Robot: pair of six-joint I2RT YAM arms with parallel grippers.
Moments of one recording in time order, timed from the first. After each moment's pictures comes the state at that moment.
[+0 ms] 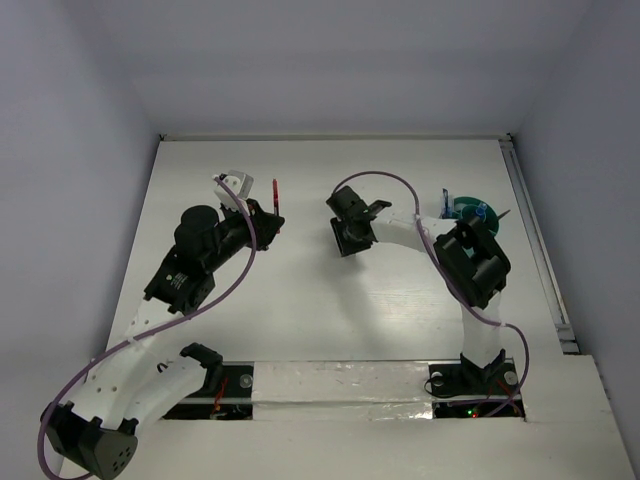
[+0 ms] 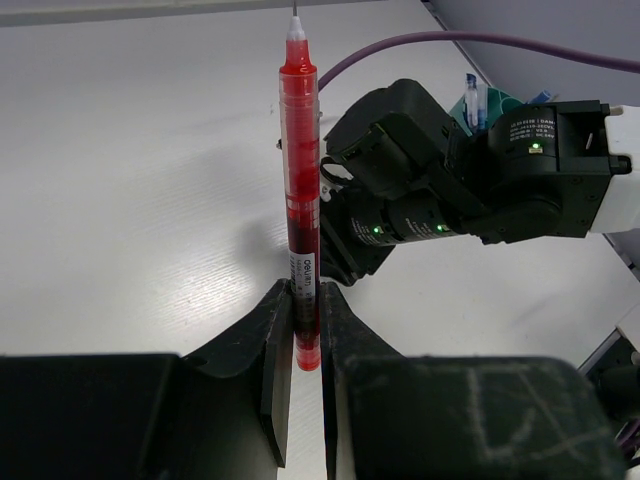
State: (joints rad) left arm -0.45 0.81 0.83 -0.21 0.19 -0.32; right arm 0.70 1.99 1.39 -0.51 0.17 0.35
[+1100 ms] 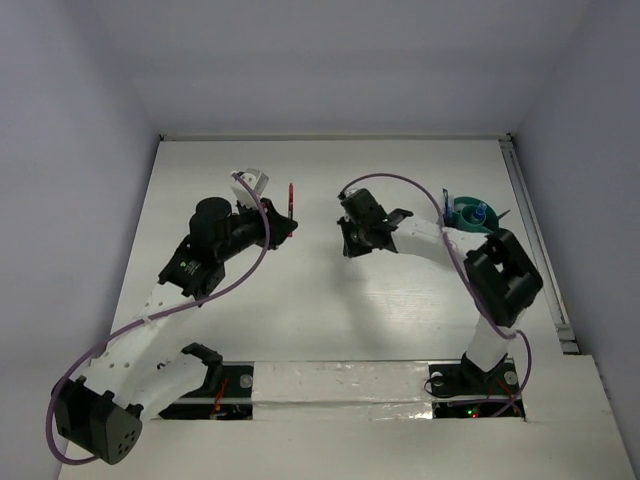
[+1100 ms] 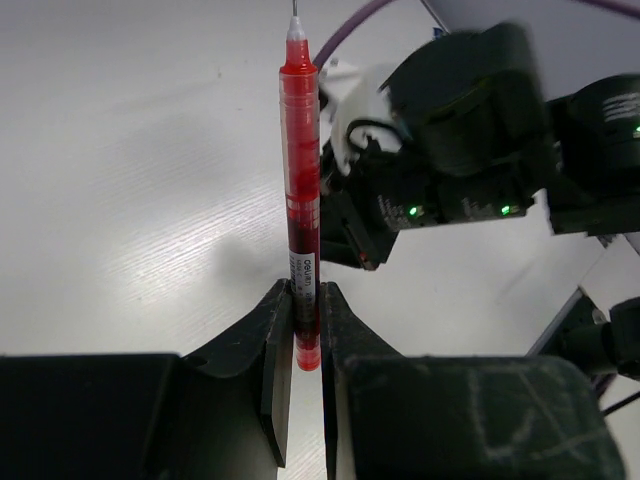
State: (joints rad) left arm -0.45 0.92 0.82 -0.16 0.30 -0.34; right arm 0.70 1.82 1.22 -0.40 0.08 0.36
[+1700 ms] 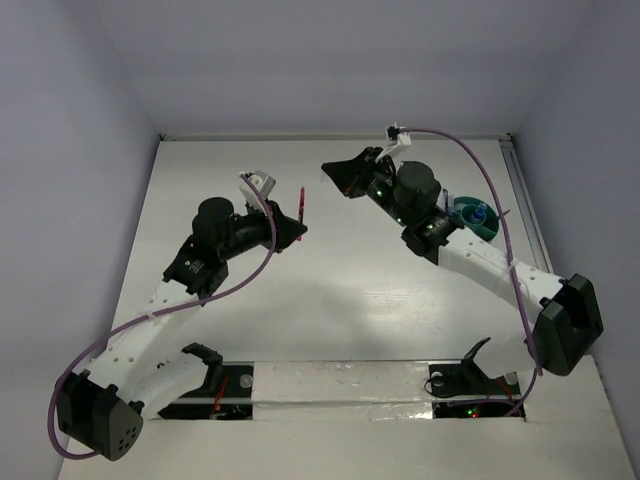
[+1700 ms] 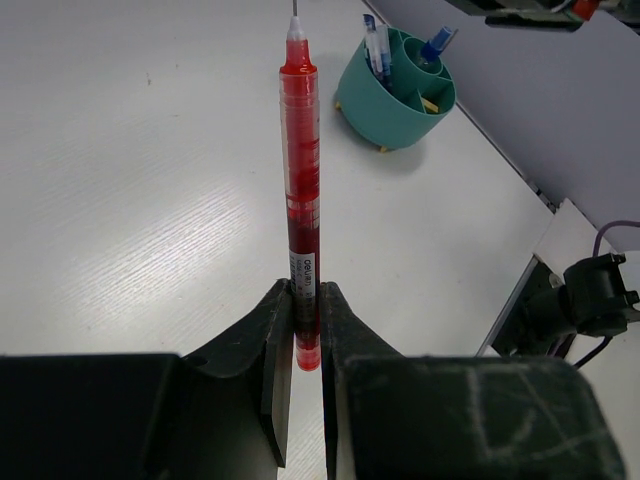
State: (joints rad) left arm -0.45 0.95 0.79 -0.06 0.46 -0.34; right arm 0.70 1.40 1.13 0.35 0.02 0.61
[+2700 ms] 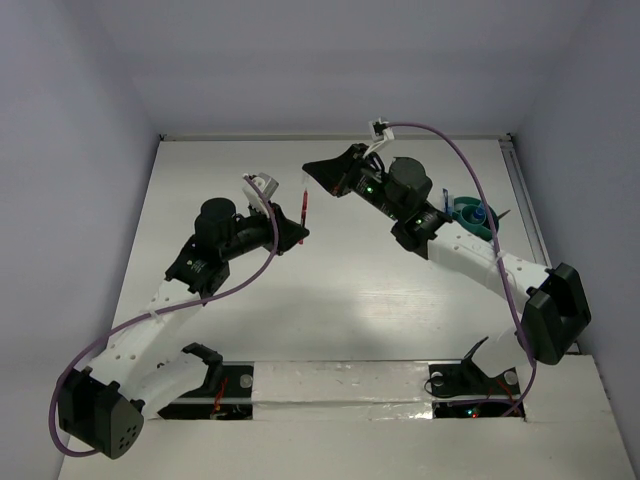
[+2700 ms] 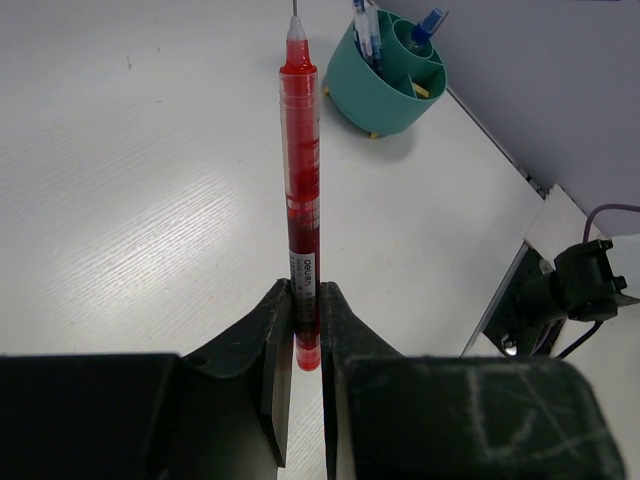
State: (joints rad) left arm -0.45 0.96 0.78 -0.05 0.50 -0.35; right arm 0.72 1.48 1.20 0.46 -0.14 0.70
